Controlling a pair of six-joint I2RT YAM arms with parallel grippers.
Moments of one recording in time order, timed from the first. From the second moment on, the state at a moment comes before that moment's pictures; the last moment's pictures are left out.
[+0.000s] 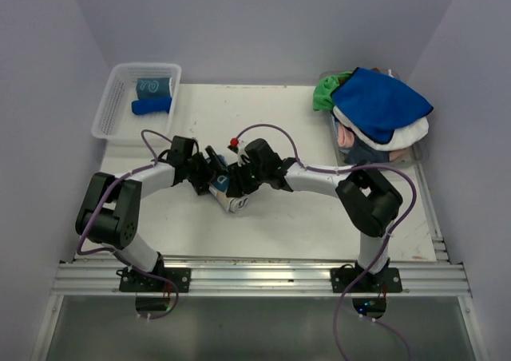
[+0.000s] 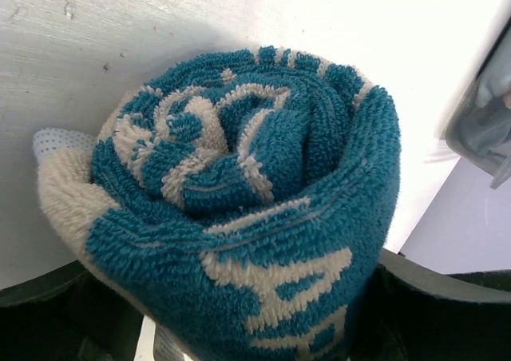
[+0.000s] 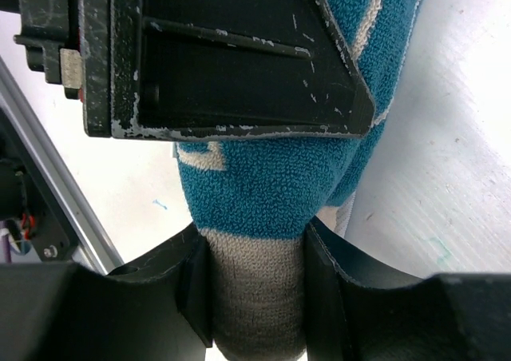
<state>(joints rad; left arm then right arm) -0.24 1.61 0.79 -0.14 0.40 -0.91 0.83 1.88 1.17 -0.05 -0.33 0.39</state>
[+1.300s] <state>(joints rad) -0.21 1.61 0.88 -0.23 0.39 -0.92 0.54 1.40 1.00 -0.07 -0.41 0.57</state>
